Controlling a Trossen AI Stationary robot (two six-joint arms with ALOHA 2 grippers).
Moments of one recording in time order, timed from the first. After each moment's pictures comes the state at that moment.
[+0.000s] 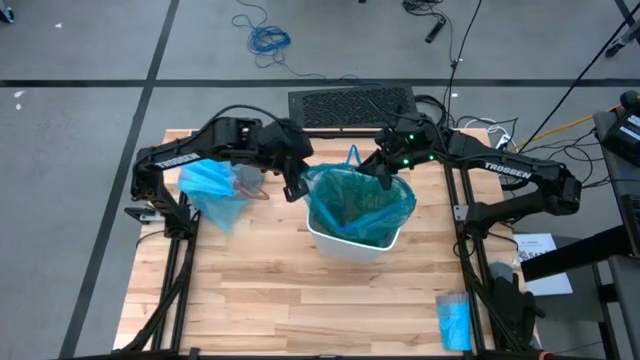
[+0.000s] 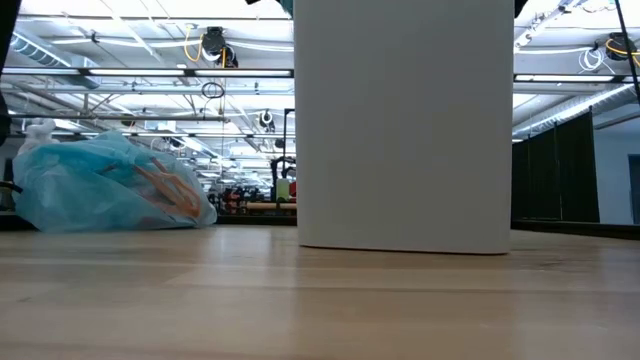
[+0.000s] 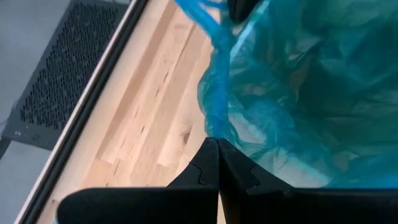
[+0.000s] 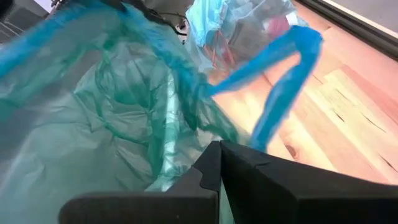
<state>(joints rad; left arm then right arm) 0.12 1.66 2.03 -1.26 -0.14 -0.14 -0.41 1.21 1.10 -0.42 -0.39 0.37</state>
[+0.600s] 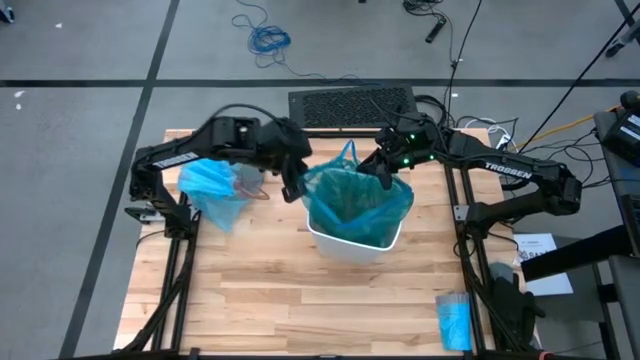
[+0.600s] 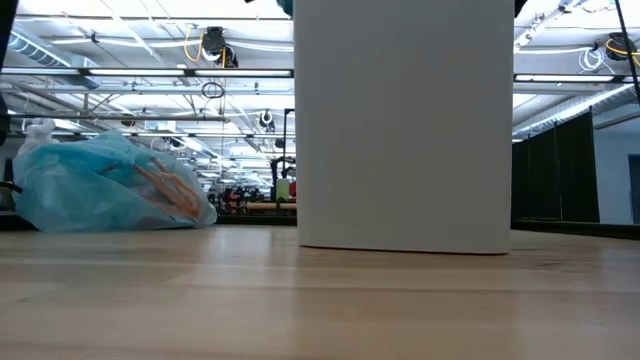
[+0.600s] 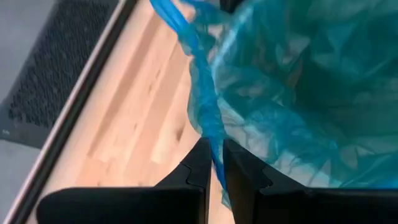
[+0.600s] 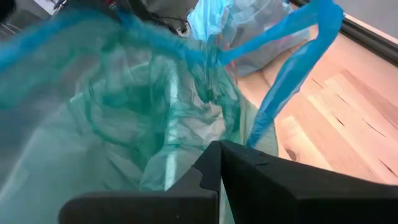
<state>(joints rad) 0.13 1.65 2.02 -1.26 -0.10 -0.15 -0.41 1.21 1.10 -0.41 -0.39 0.37</state>
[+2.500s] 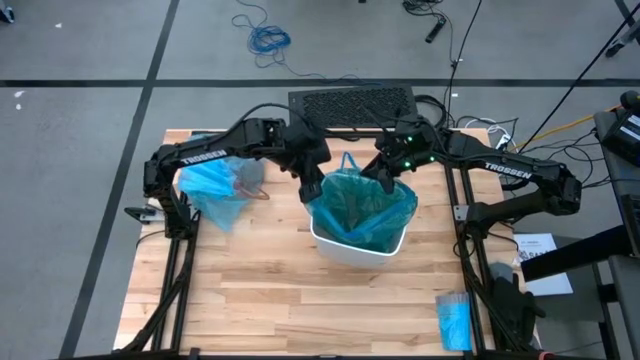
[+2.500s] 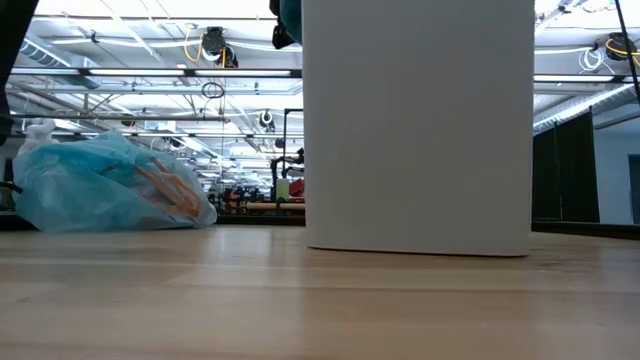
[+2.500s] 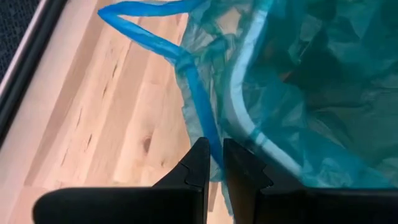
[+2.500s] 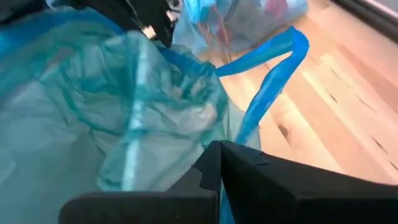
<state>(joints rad) 0.22 1.75 1.91 -1.10 0.13 -0.07 -0.40 1.21 1.10 -0.51 -0.39 0.32</state>
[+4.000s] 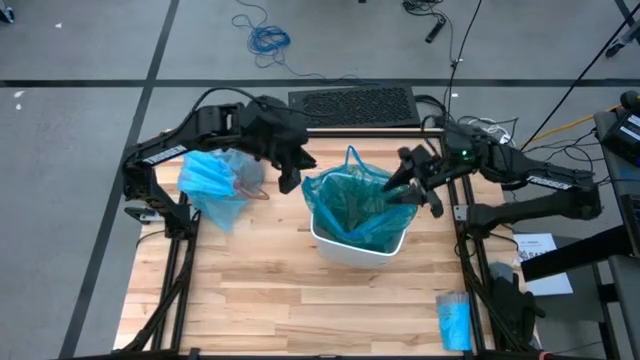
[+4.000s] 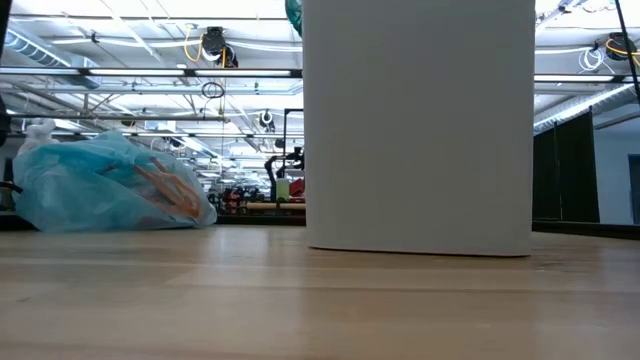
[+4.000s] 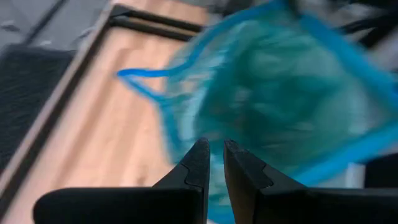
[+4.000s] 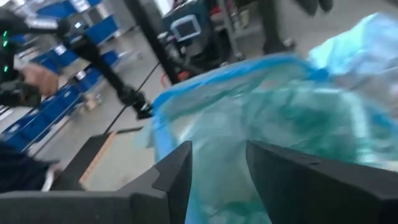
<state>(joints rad) 0.19 1.60 2.01 -1.10 0.14 -0.09 -0.20 0.95 1.10 -0.42 -0.53 0.27</state>
